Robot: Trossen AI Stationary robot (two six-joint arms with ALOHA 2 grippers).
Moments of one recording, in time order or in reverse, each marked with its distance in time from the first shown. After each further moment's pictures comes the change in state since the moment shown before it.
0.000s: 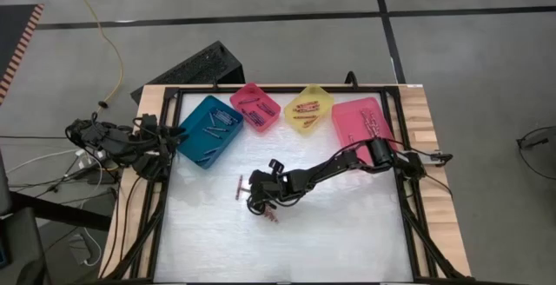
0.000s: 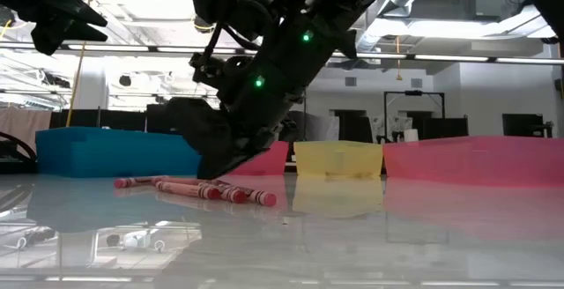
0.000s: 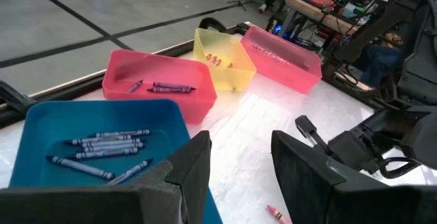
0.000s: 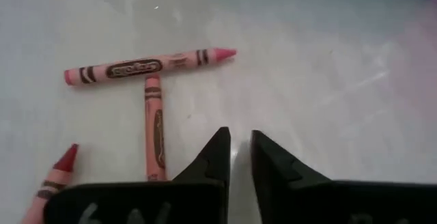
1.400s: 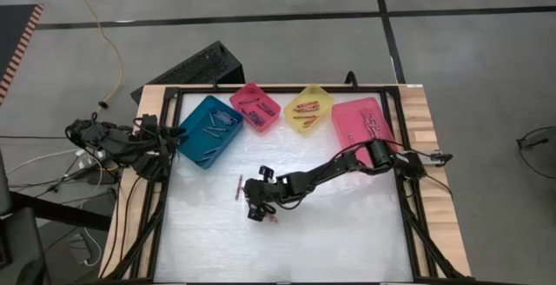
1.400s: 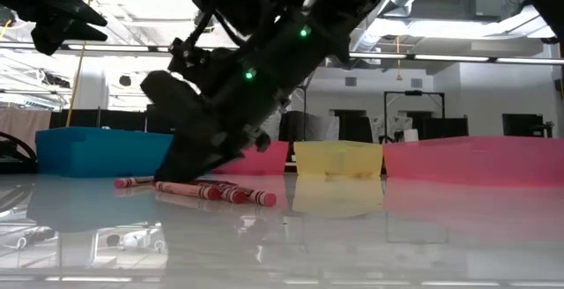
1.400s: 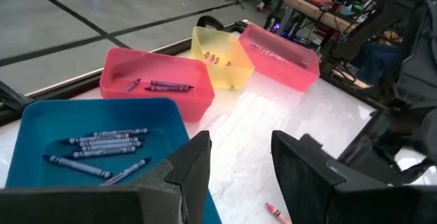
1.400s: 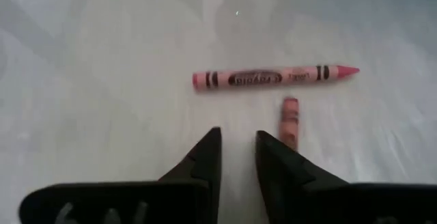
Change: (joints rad) left arm 0.000 0.000 0.000 -0.001 0.011 0.000; right arm 0.016 0.008 0.000 0.152 -0.202 -0.136
